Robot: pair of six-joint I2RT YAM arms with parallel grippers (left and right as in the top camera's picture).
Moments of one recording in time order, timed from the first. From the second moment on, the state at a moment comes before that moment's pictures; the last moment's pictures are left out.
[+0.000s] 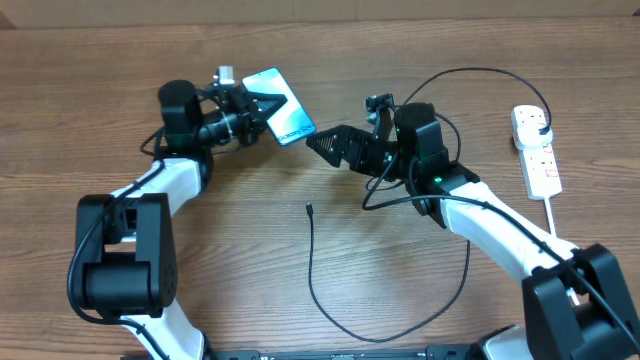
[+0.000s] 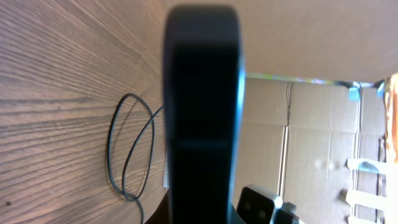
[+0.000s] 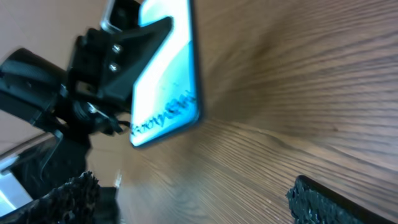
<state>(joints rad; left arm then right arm) 0.00 1.90 1.00 0.59 1.03 -1.31 0.42 1.61 0.92 0.16 -0.61 0.78</state>
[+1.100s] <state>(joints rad) 0.13 1.90 1.00 0.57 1.21 -1.13 0.78 1.67 0.92 -0.12 0.00 0.51</state>
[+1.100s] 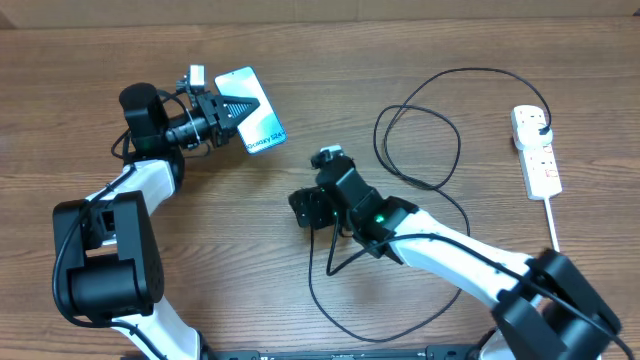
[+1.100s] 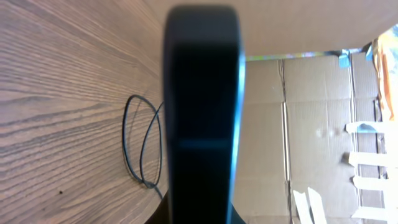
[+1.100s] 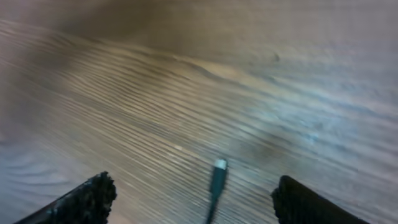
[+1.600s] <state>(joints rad) 0.13 1.90 1.00 0.56 1.21 -1.13 0.87 1.77 0.92 -0.13 0.05 0.54</state>
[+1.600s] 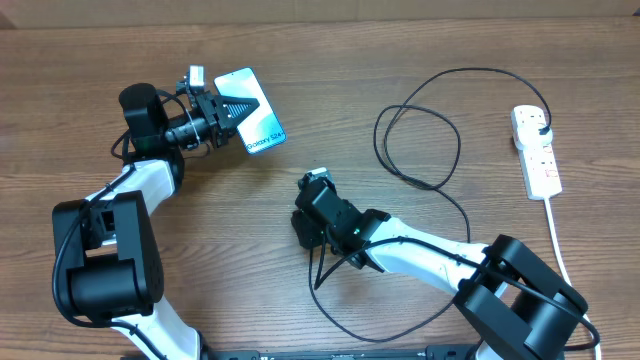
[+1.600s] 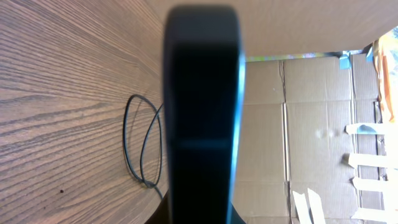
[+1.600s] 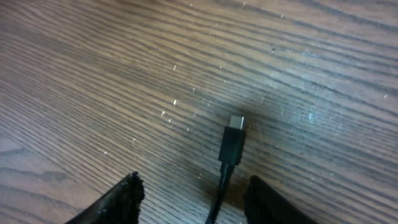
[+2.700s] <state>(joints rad) 0.15 1.90 1.00 0.56 1.22 -1.15 0.87 1.85 0.93 -0.11 0.10 0.59</state>
